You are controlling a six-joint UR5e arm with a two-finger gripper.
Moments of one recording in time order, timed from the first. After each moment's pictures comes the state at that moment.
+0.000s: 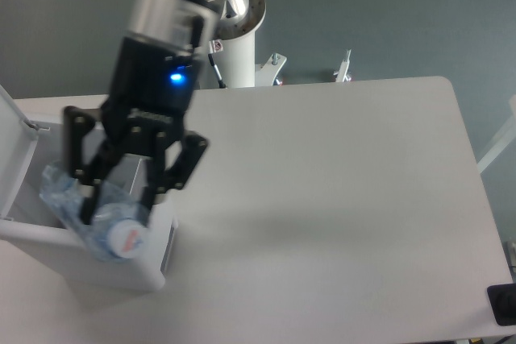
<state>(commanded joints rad) 2.22 -1.82 -1.33 -0.73 1.05 -0.35</state>
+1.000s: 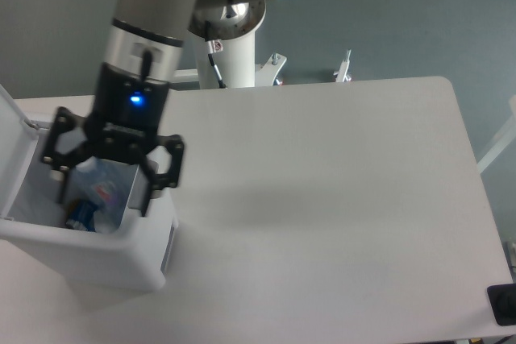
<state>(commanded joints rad) 2.34 -1.78 -1.46 -0.73 1.11 0.00</state>
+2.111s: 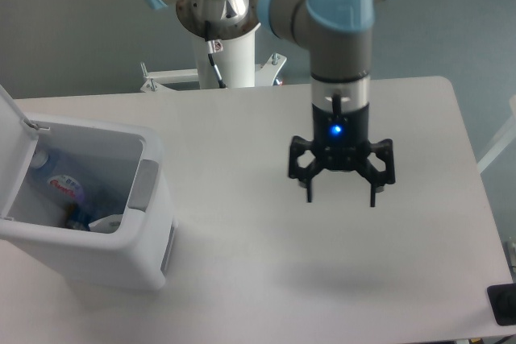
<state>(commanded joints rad) 2.63 -1.85 -1.68 -0.81 1.50 1.01</state>
